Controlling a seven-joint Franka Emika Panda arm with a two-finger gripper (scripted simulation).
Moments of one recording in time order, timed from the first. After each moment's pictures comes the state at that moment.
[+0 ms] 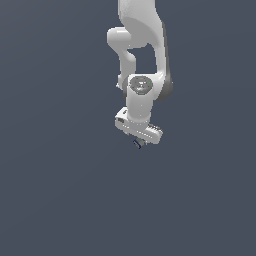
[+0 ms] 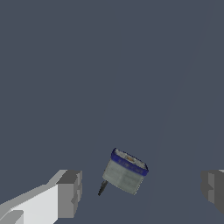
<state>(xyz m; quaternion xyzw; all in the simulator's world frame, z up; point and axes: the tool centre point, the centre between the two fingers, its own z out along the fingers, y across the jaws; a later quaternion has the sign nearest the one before) -0.035 0.040 0.106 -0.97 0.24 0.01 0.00</state>
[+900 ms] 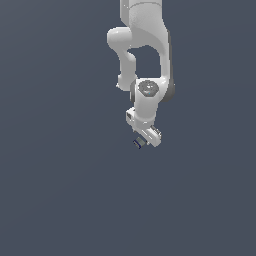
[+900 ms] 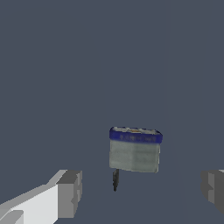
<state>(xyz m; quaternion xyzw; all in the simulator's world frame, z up) -0.070 0.069 0.069 -0.91 0.42 0.00 0.00</state>
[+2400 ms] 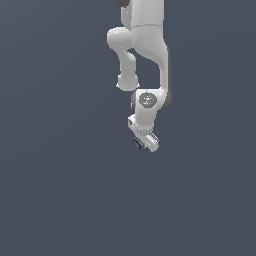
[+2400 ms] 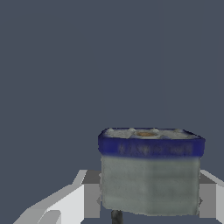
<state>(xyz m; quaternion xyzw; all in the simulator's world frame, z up) -0.077 0.072 0.013 -0.89 0.45 0.00 0.00</state>
